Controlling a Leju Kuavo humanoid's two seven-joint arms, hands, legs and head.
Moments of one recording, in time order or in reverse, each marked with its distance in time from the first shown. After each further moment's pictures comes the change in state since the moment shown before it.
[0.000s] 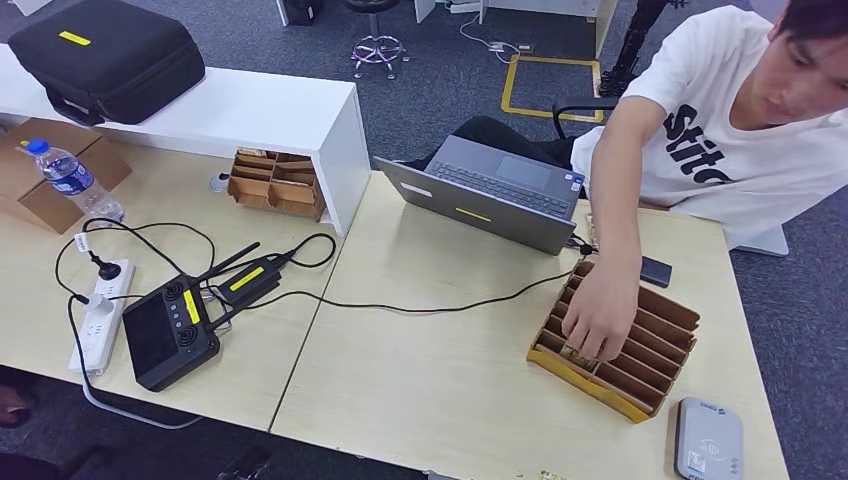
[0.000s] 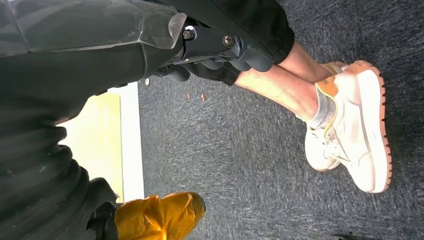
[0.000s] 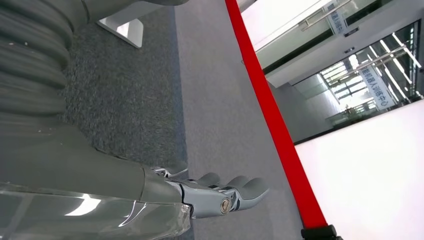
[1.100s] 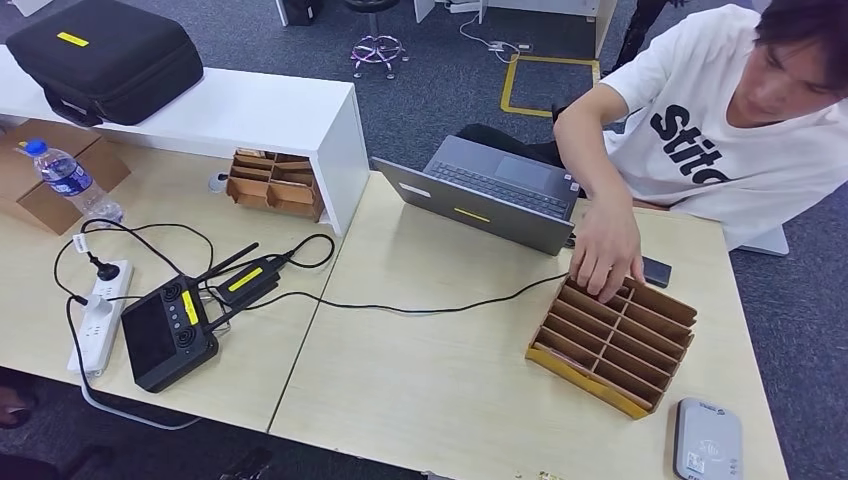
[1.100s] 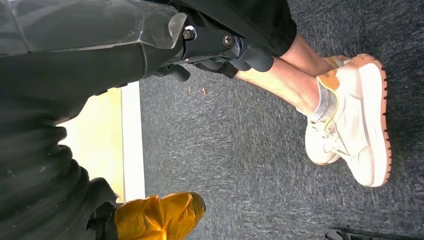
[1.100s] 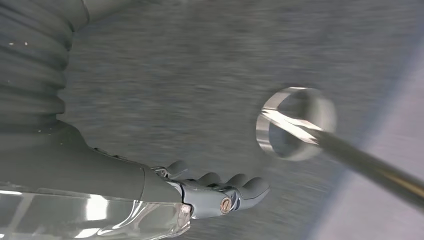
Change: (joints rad) left arm 0.003 -0.012 0.001 0.000 0.023 0.005 0.015; right arm 0.033 -0.014 -0.085 0.827 0.479 -0.121 0.045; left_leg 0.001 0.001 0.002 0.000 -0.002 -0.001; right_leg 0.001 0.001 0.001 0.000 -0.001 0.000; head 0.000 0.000
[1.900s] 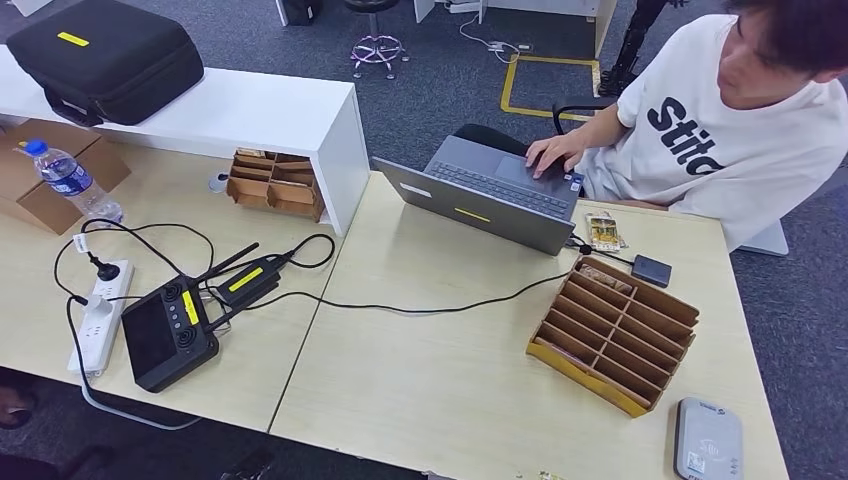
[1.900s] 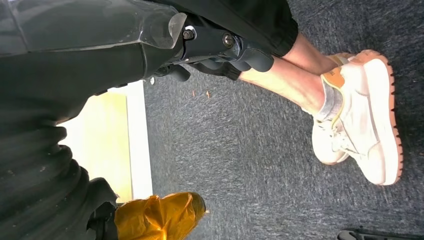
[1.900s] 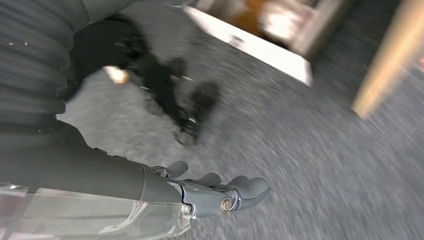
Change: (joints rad) left arm -0.010 0.009 -0.001 0.000 -0.040 -0.037 0.015; right arm -0.090 0.000 0.083 0.305 0.086 0.362 0.506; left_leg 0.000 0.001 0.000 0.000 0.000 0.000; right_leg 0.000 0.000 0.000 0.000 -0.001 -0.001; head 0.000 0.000
